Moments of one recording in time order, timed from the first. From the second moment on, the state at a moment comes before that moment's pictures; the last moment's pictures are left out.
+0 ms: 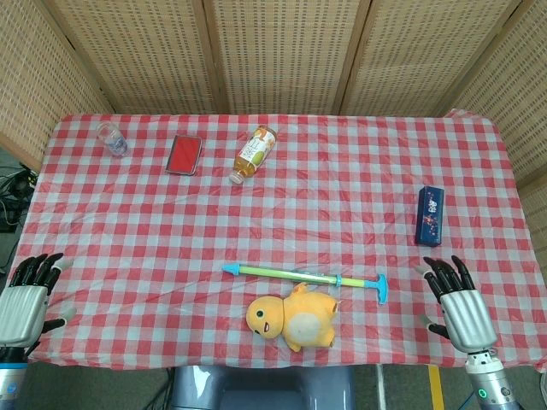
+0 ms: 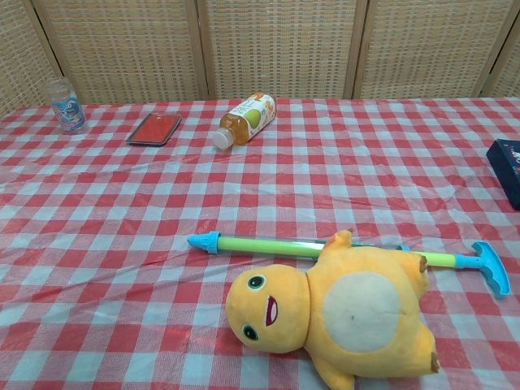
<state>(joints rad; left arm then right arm) -0.07 -1.21 0.02 -1.63 1.50 1.51 0.21 0.12 -1.29 -0.03 -1.52 -1.65 1.57 -0.11</state>
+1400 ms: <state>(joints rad) -0.07 -1.21 -0.03 -1.61 1.44 1.48 0.15 0.32 -1.40 0.20 -1.61 -1.34 1.29 -0.44</state>
